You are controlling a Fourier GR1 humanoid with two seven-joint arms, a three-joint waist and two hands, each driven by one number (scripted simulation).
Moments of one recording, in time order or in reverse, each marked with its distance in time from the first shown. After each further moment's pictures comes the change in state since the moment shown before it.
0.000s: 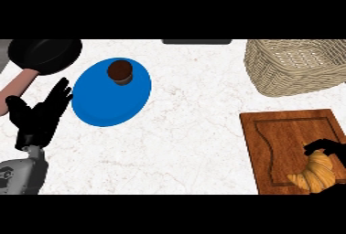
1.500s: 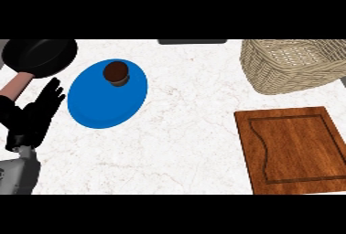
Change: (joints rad) left arm 0.000 0.014 0.052 0.014 0.005 -0.024 -0.002; right arm 0.571 0.110 0.406 -0.759 -0.241 0.132 -0.352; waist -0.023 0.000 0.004
